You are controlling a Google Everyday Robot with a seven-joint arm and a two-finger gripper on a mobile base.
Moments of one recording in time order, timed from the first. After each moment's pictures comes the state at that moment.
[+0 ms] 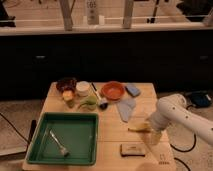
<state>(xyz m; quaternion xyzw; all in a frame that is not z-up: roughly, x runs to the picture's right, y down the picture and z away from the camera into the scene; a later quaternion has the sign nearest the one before) 0.262 0.250 0.795 -0.36 -0.07 0.02 0.93</state>
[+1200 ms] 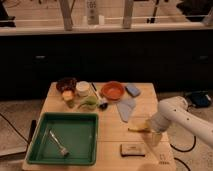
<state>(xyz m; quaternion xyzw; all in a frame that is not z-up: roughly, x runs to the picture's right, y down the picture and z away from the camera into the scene) 0.266 0.259 0.800 -0.35 -0.07 0.03 0.93</state>
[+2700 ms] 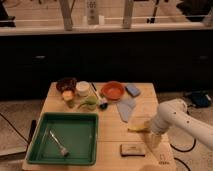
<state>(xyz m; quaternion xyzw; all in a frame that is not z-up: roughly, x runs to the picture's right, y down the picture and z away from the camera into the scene) 0.262 0.268 0.800 -0.35 -0.08 0.01 0.93</state>
